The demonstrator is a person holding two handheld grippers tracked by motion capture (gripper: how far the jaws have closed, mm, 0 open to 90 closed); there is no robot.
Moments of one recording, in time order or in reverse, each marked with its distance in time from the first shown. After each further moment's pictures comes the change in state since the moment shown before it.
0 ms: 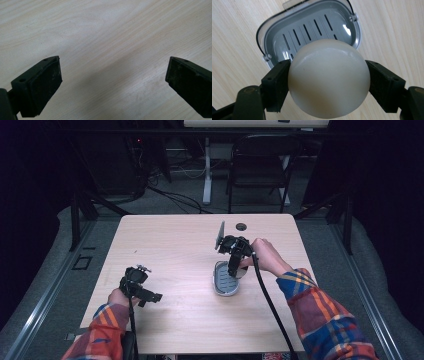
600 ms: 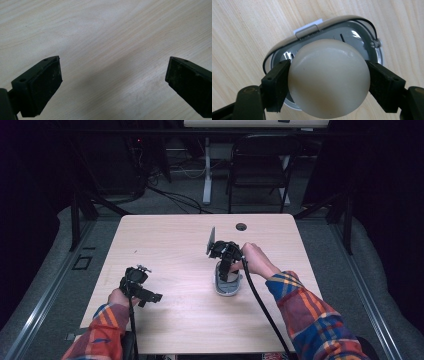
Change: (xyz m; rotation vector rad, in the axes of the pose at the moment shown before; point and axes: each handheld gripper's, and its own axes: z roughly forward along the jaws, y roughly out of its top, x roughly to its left) left arm 0.000 0.000 0.000 0.001 -0.002 0.002; right arm 0.009 0.023 0.027 0.009 0.048 -0.025
